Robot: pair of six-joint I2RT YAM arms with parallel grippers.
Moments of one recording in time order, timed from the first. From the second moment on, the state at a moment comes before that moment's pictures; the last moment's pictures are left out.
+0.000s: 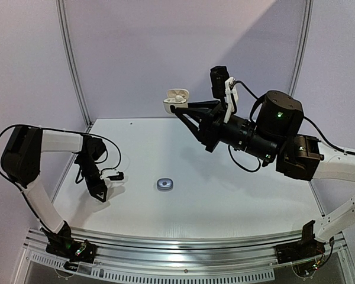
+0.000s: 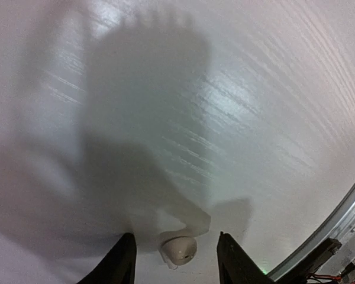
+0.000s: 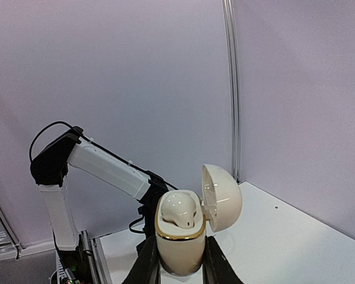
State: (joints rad) left arm -0.21 1.74 1.00 -0.99 0.14 0.78; right arm 1.20 1.31 1.22 0.22 0.14 0.11
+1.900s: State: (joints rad) left arm -0.33 1.67 0.91 -0.91 -0.03 0.82; right arm 1.20 1.31 1.22 0.22 0.14 0.12
